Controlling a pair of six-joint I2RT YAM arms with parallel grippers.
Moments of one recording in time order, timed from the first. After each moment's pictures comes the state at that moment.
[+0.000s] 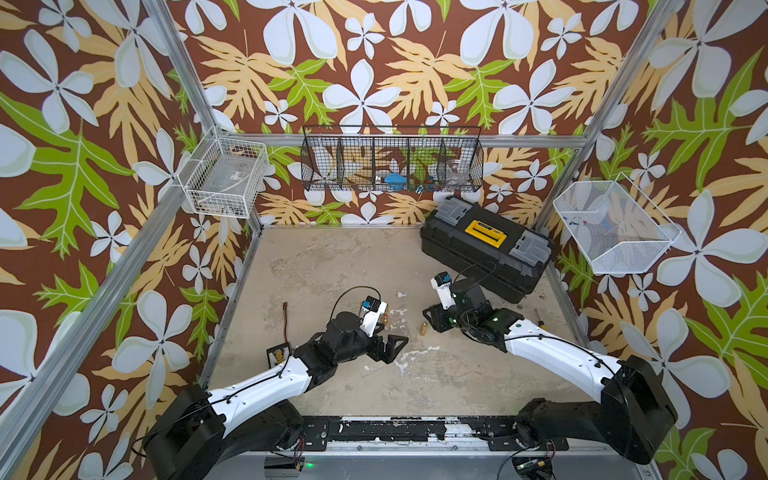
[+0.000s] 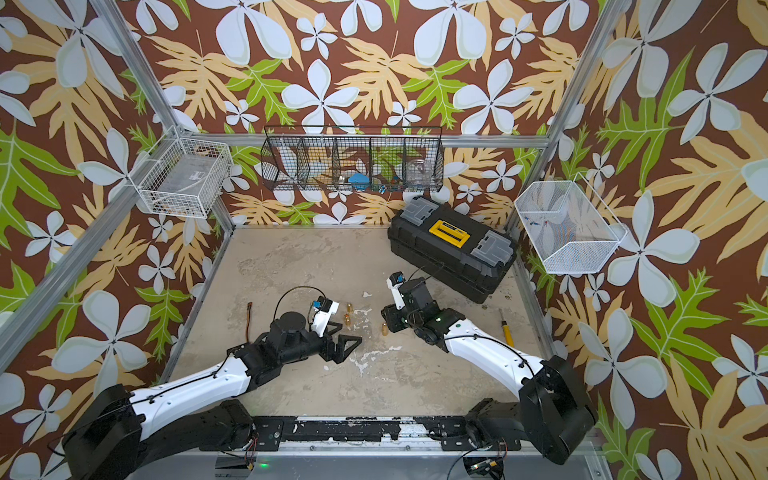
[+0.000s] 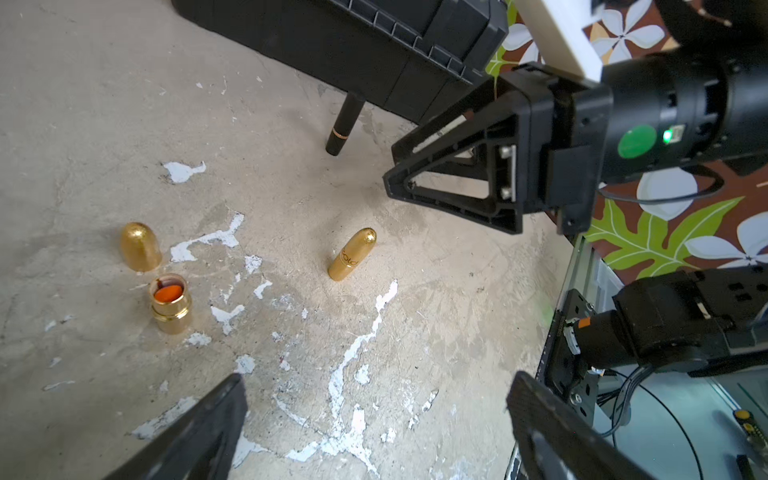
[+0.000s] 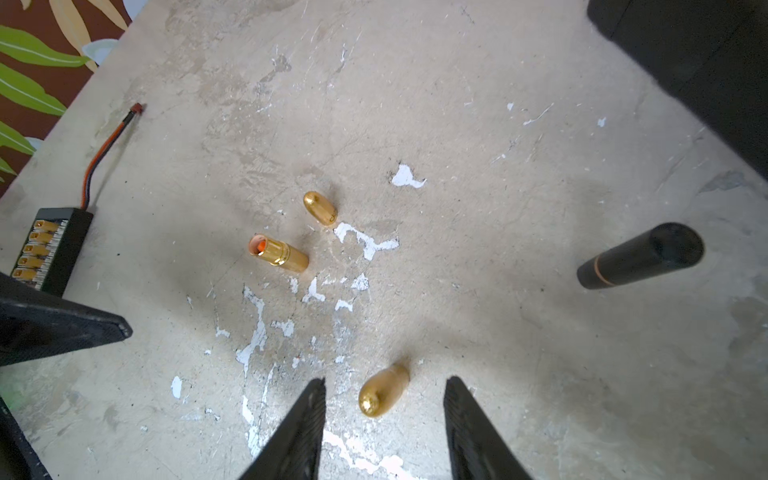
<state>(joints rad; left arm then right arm) -0.76 1.10 0.46 0.19 0.22 -0.44 0.61 1.33 0.80 -0.25 -0.09 0.26</state>
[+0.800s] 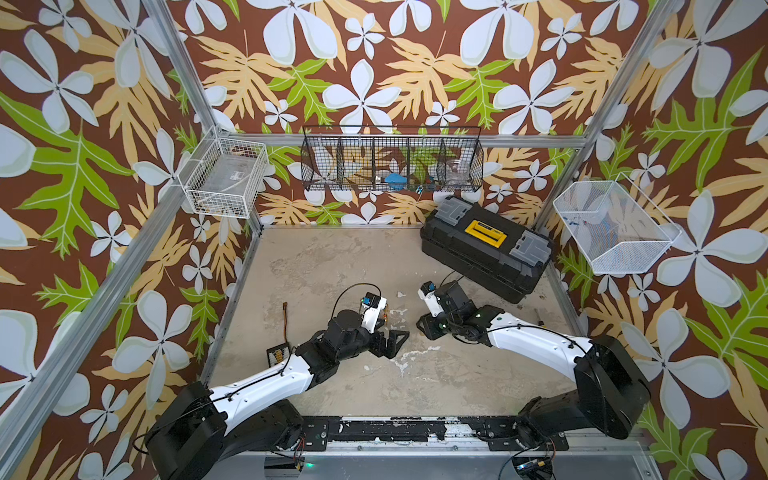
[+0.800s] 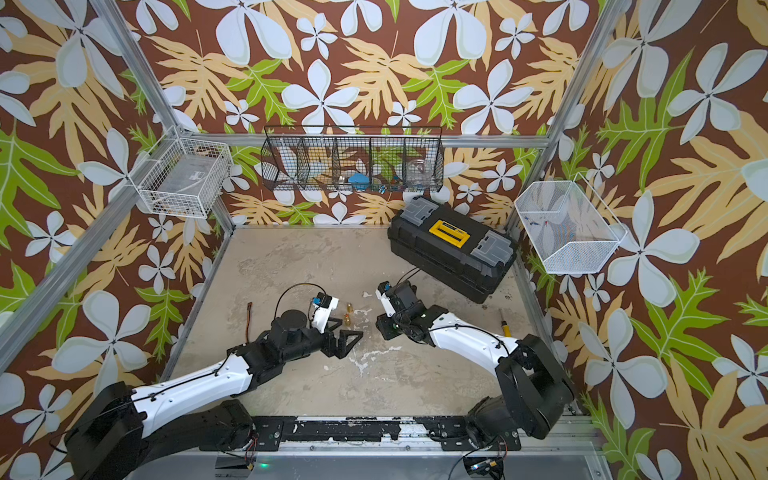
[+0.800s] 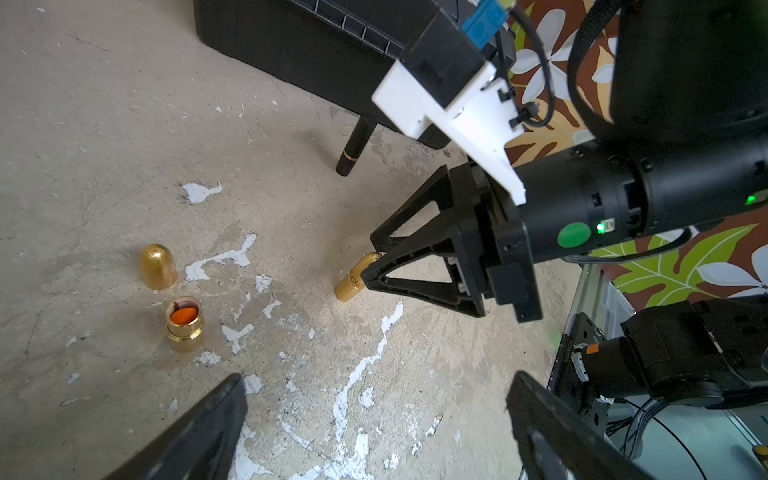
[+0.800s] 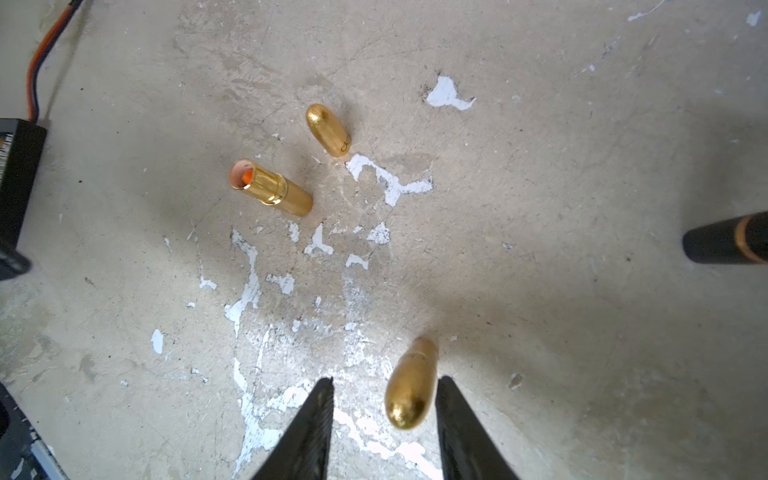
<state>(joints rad) -0.77 1.09 0.47 0.21 0.18 -0.45 0.66 1.47 0.85 -0.30 -0.11 0.24</state>
